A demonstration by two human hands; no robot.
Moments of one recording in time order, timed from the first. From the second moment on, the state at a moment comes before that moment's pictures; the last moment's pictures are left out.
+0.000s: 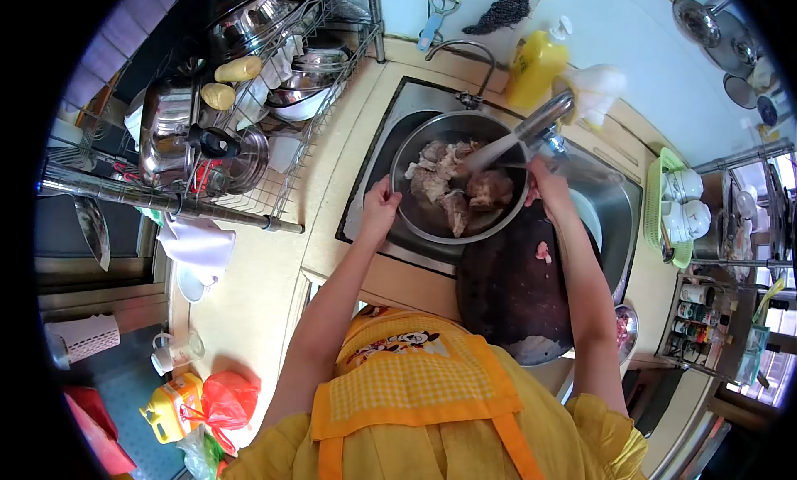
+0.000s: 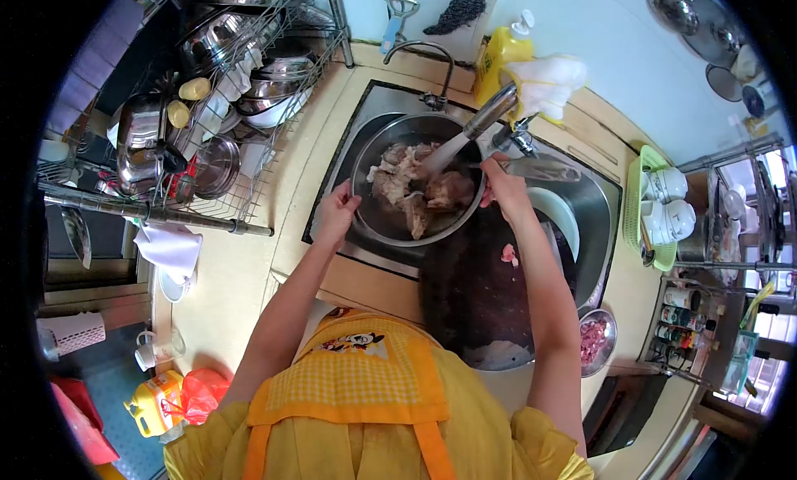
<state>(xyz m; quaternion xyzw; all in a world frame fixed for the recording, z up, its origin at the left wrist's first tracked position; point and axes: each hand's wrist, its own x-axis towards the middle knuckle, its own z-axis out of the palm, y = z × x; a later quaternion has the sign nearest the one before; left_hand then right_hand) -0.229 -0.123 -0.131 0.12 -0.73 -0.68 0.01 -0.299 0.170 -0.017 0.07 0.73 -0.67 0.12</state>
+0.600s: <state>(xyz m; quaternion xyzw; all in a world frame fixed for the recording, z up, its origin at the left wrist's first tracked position) -0.248 -0.135 -0.135 0.10 -0.73 -0.67 0.03 -0.246 0.161 -0.001 0.01 0.76 -0.65 0.06</state>
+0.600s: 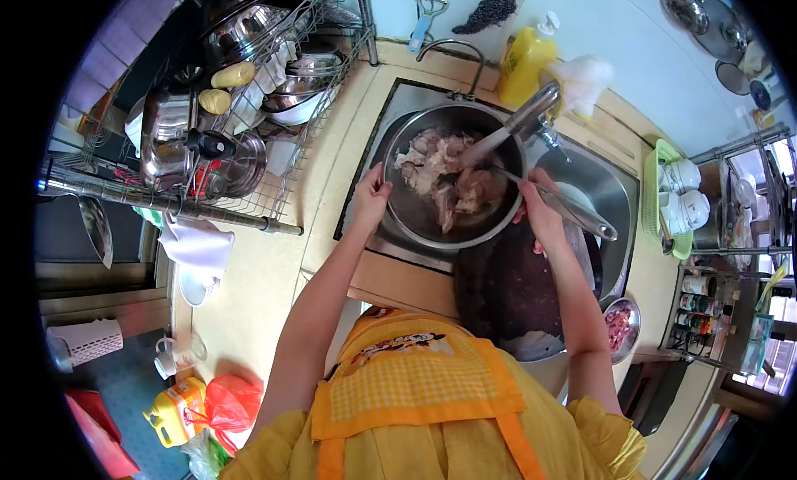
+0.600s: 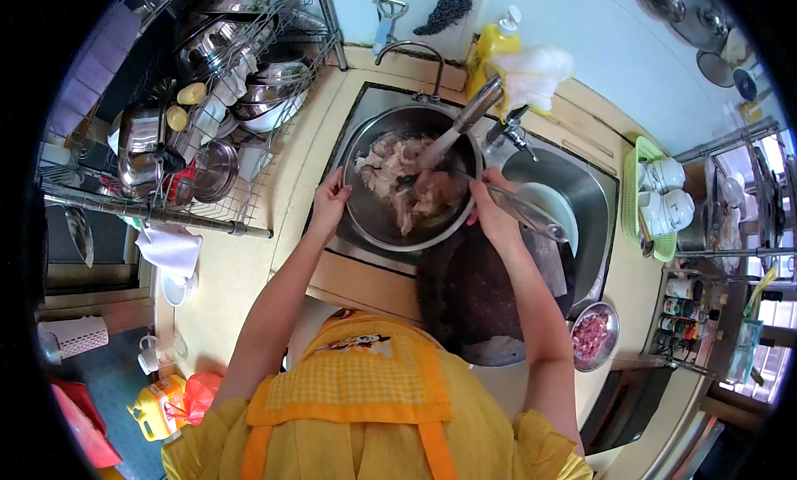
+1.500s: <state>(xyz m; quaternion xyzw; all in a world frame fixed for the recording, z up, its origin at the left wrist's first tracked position) -0.120 -0.246 -0.104 0.19 -0.79 -0.57 0.12 -0.226 0.075 -0.098 -0.06 0.58 -0.76 0.30</state>
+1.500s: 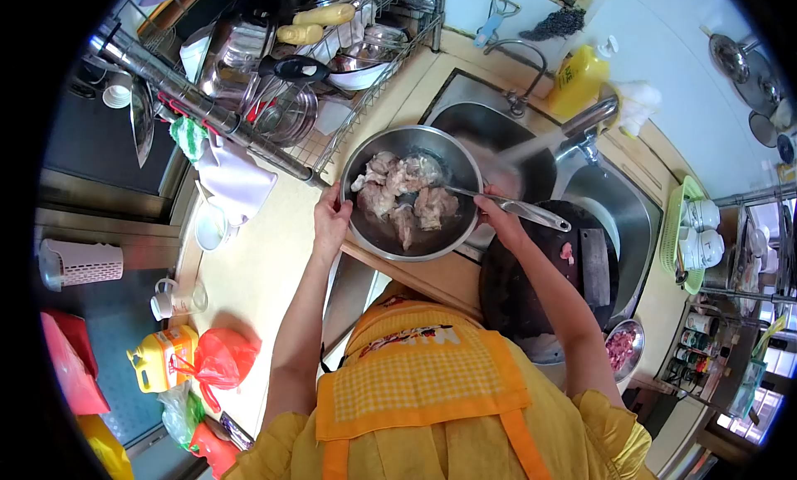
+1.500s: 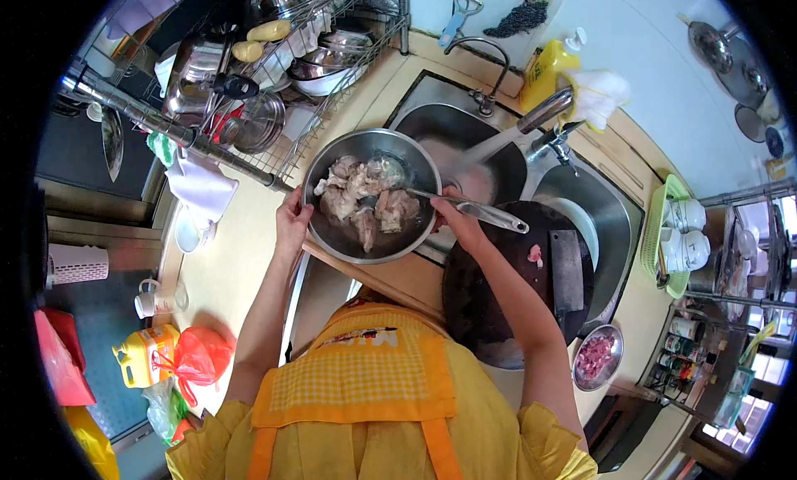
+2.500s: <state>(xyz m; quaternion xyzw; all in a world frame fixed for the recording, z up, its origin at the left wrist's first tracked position) -0.119 -0.253 -0.100 0.15 -0.88 -0.40 0.20 -0.295 0.198 -0.087 0.01 0.82 -0.57 0.02</state>
